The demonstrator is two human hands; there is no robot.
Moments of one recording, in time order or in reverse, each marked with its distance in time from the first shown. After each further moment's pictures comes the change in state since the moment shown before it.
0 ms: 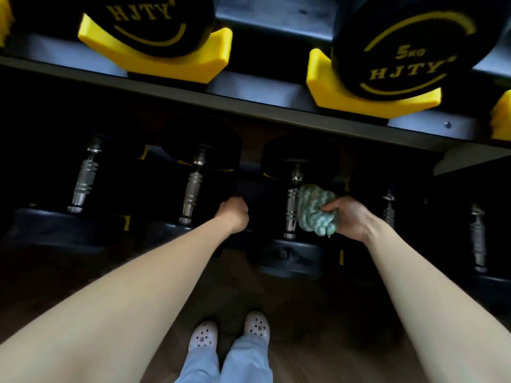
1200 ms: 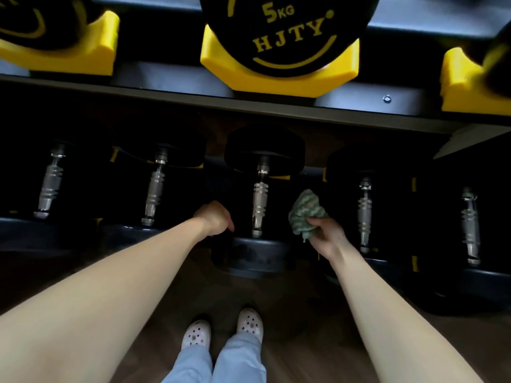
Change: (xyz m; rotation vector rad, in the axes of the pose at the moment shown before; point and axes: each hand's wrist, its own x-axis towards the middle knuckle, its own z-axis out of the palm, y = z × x) left_hand 0.005 0.032 0.045 0.151 -0.021 -0.025; right_hand 0.050 0.060 -0.070 0.568 0.075 -0.148
